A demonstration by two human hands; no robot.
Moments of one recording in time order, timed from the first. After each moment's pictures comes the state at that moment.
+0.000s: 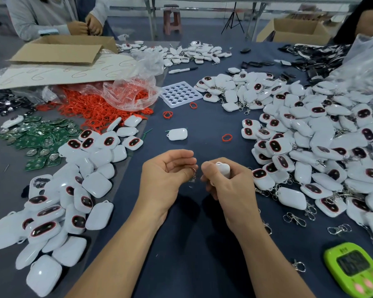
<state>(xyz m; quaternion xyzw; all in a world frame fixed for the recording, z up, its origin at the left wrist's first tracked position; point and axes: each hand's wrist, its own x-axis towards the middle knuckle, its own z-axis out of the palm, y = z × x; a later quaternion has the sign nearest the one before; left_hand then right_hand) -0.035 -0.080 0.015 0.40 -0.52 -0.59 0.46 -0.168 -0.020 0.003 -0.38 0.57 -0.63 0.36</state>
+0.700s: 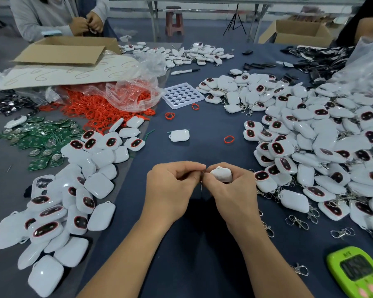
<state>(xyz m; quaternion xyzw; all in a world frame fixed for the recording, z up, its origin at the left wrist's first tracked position) -0.040 -0.072 0.011 0.45 -0.65 -0.45 0.43 -0.166 -0.021 -0.001 -0.41 0.61 -0.60 0.31</state>
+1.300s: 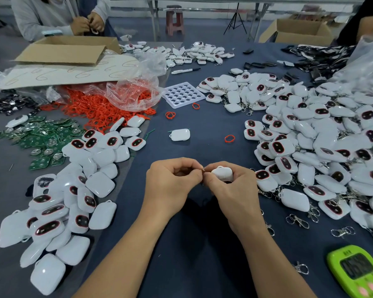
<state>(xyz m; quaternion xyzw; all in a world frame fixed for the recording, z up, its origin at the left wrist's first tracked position) -0.038 -0.074 0.017 0.45 -0.64 -0.46 0.42 -0.168 -0.018 0.004 -0.42 0.59 -0.61 0.33</state>
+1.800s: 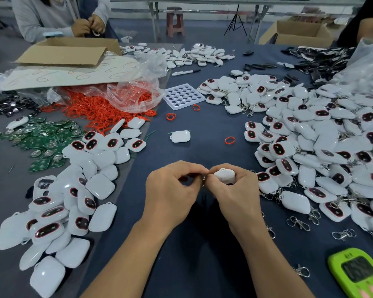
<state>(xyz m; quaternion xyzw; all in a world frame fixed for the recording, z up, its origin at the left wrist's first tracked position) -0.035 -0.065 0.018 0.42 -0.75 -0.29 0.43 -0.167 -0.019 0.001 -0.40 0.61 -0.60 0.31</state>
